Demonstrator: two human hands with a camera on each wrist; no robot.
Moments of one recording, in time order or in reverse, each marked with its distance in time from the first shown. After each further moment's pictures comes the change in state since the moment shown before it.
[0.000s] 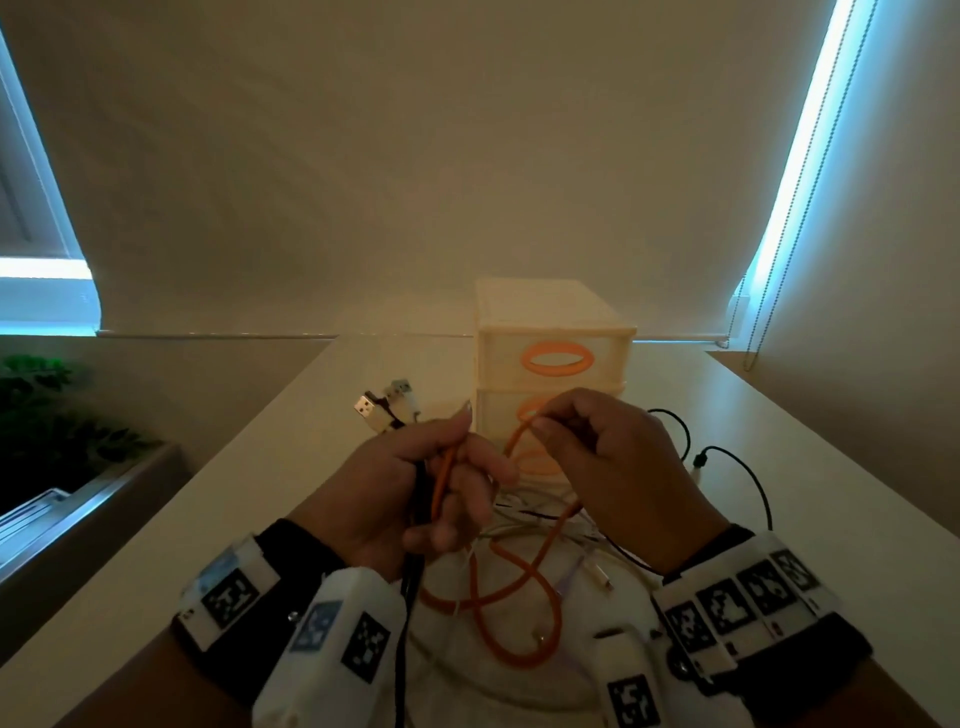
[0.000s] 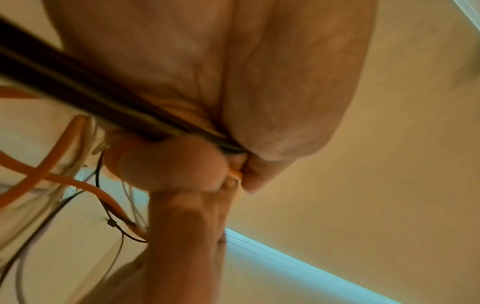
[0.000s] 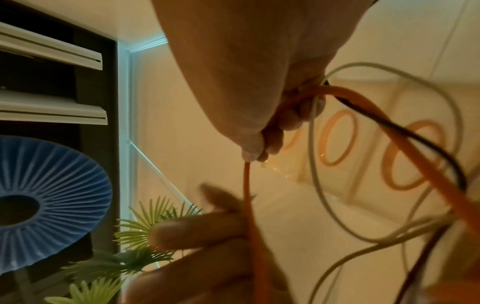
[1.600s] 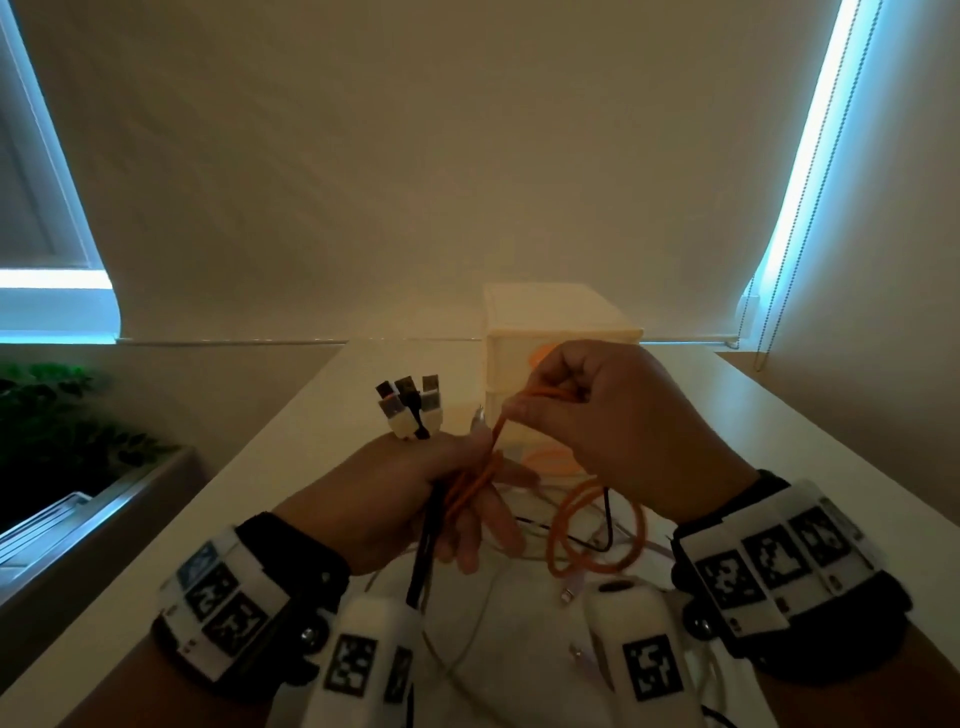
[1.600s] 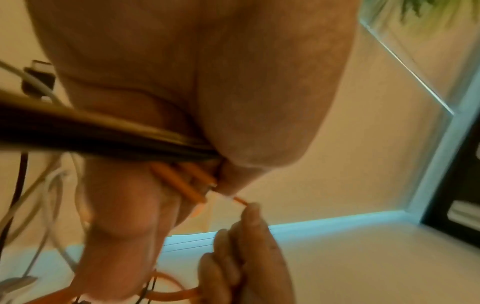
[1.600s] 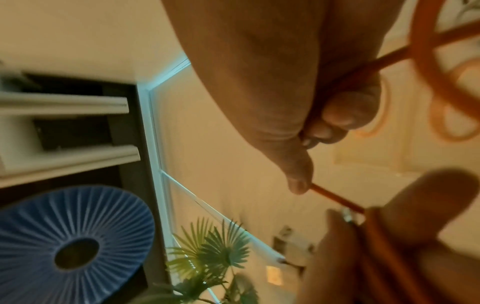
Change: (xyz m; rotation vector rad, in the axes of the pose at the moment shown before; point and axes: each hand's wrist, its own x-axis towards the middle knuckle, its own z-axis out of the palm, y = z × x) left_hand -0.017 0.016 0.014 0.379 0.102 -0.044; right_hand 0.025 -0.044 -0.016 0.032 -0.090 0.044
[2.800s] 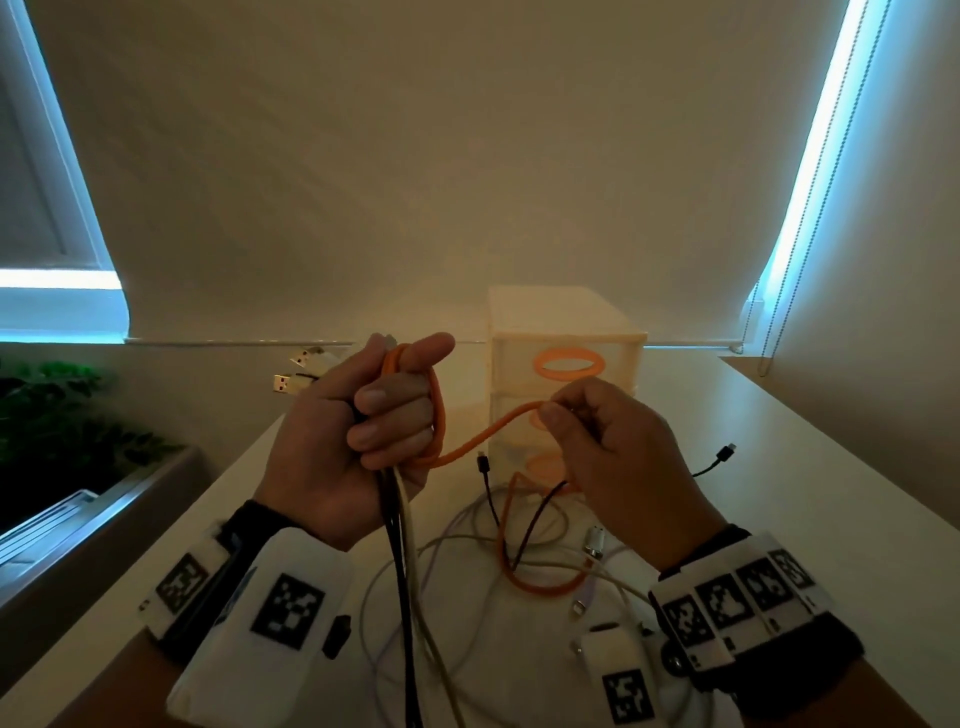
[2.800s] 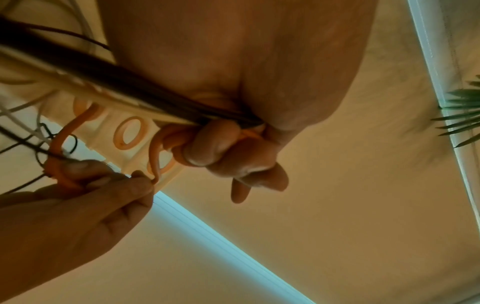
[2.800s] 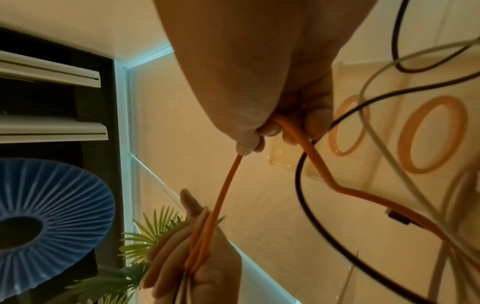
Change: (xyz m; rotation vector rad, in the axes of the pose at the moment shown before) left_hand 0.002 0.009 -0.033 -0.900 -0.353 0.275; right_hand -0.018 0.037 0.022 0.073 0.120 0.010
